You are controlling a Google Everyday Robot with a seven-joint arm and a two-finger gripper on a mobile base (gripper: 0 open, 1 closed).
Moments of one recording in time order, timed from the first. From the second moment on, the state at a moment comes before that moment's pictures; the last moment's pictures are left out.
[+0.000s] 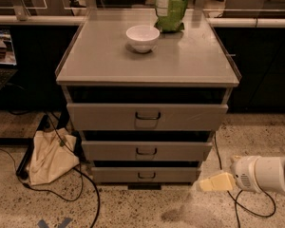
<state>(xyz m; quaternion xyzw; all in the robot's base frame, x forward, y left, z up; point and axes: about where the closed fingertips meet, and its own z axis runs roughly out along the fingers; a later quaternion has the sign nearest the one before) 0.432 -0.230 0.641 -0.25 0.90 0.20 0.30</state>
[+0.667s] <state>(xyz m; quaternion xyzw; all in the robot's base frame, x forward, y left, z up) 0.432 -0.228 0.625 -0.25 0.90 0.21 0.29</state>
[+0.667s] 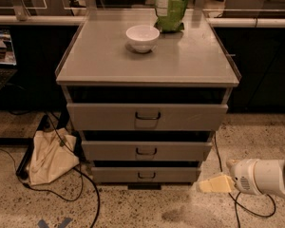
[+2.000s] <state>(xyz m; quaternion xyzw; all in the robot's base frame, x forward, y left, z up) 0.514 -0.192 0.545 -0.16 0.88 0.26 0.37</state>
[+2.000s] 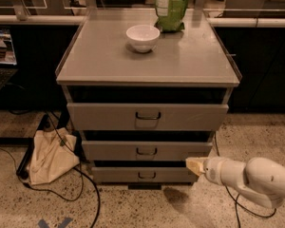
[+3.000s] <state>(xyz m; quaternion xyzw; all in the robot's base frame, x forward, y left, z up) 0.566 -0.173 0.498 -0.10 0.87 0.25 0.42</state>
